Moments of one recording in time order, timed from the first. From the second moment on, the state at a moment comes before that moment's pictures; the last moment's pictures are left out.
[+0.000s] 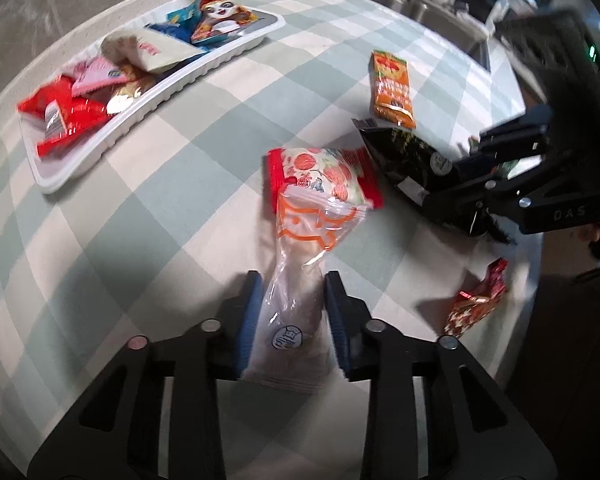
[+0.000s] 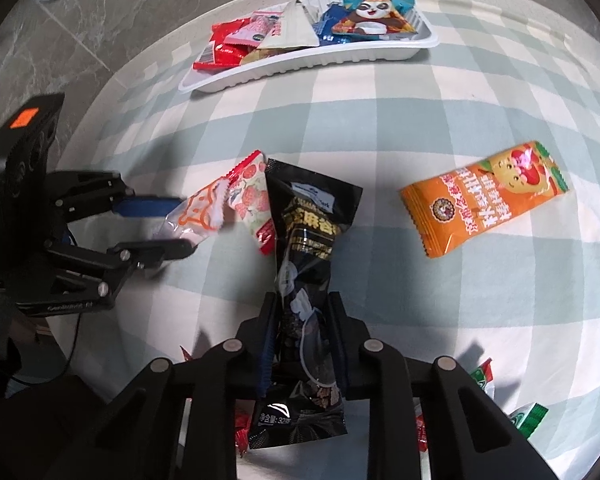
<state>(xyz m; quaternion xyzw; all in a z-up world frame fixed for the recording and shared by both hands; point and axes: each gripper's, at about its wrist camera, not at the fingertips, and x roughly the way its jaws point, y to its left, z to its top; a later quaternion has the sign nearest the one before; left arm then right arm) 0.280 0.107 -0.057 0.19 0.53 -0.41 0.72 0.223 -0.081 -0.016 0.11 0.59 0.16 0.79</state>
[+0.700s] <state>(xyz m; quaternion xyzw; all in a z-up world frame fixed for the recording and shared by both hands) 0.318 0.146 -0.015 0.01 0.53 -0.42 0.74 0.239 -0.138 -0.003 0.36 0.53 0.22 0.74</state>
